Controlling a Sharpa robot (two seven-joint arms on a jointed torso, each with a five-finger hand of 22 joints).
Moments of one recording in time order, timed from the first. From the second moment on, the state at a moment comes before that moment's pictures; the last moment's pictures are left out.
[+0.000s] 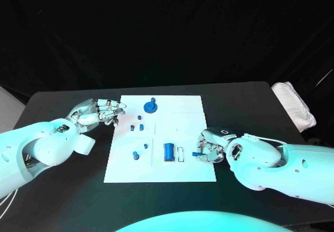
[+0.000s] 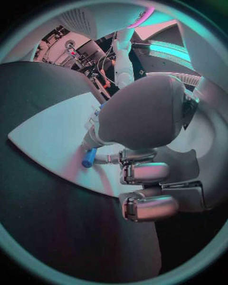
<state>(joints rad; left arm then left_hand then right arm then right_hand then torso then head) 1.16 -0.96 -0.03 1.53 -0.21 -0.07 0.23 1.42 -0.22 0.48 0.16 0.31 0.84 0.19 0.25 0.38 0.91 0.12 0.54 0.31 1.04 0.06 1.40 0.65 0.17 0.84 0.16 1.00 0.78 1.07 -1.07 -0.18 1.93 -1.63 -0.34 -0.59 1.44 -0.23 0.25 0.29 0.21 1.08 0.07 0.31 0.59 1.47 -0.01 1.45 1.31 1.47 -0.07 1.56 1.31 0.01 1.47 0.03 1.56 1.31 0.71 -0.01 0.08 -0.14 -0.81</state>
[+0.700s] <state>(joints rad) 1.16 -0.96 -0.03 1.53 -0.21 -0.07 0.22 1.42 -0.22 0.48 0.16 0.31 0.84 0.19 0.25 0.38 0.91 0.12 0.54 0.31 1.04 0.06 1.40 0.65 0.17 0.84 0.16 1.00 0.78 1.09 -1.07 -0.19 1.96 -1.59 -0.44 -0.64 1.35 -0.27 0.48 0.18 0.44 1.09 0.06 0.32 0.46 1.47 -0.01 1.47 1.31 1.47 -0.07 1.56 1.31 0.01 1.47 0.03 1.56 1.31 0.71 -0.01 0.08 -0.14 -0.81</state>
